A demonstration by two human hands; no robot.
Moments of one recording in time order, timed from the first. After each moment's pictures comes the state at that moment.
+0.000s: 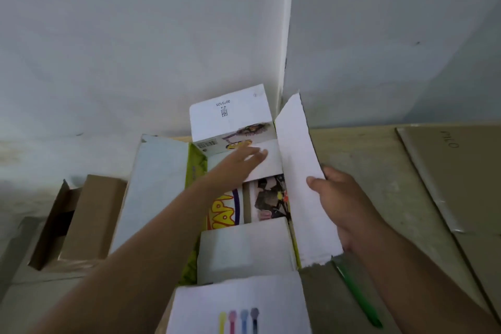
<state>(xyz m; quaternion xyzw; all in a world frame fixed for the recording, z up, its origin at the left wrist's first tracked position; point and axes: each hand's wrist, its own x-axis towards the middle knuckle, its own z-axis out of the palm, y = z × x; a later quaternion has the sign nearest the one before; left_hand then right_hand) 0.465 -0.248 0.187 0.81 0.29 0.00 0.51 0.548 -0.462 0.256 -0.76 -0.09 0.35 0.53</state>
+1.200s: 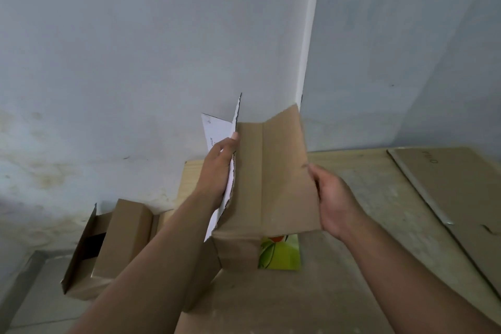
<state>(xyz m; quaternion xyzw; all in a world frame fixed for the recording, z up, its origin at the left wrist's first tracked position) 0.313 -0.268 0.296 0.62 0.32 0.27 0.67 0.441 -0.447 0.273 -0.57 -0.08 0.42 0.70</state>
